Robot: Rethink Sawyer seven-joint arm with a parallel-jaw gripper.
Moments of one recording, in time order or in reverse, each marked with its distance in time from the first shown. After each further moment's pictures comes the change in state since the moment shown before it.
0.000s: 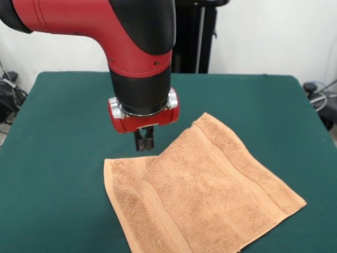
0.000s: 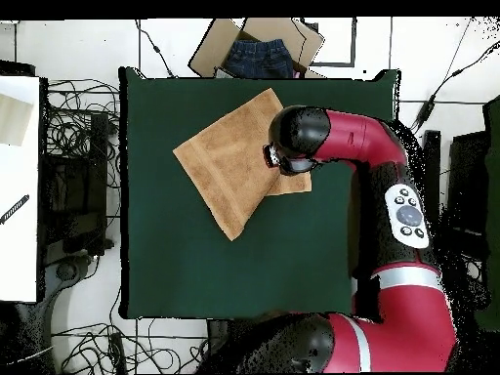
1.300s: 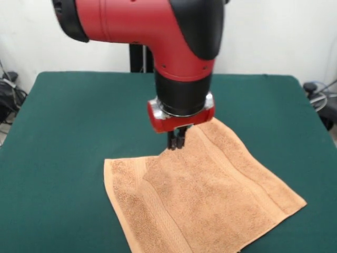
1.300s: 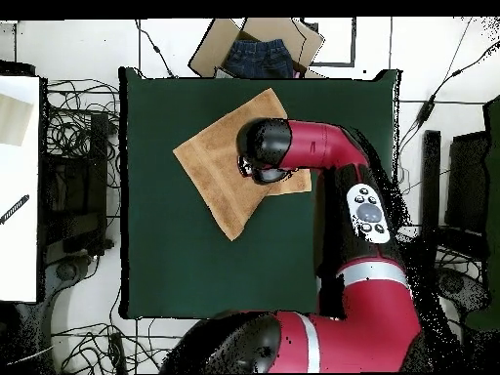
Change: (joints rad) arm 0.085 -0.002 -0.054 0.074 0.035 -0.077 0.024
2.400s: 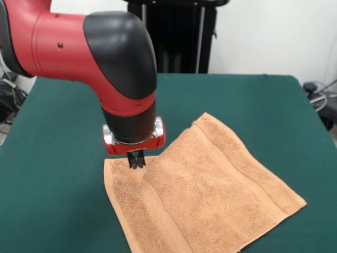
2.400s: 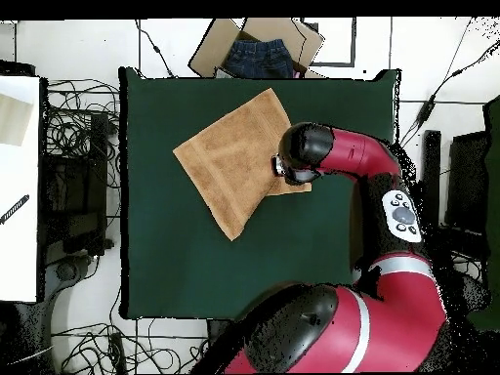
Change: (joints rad) arm -0.100 0.138 0.000 -0.098 -0.005 -0.001 0.000
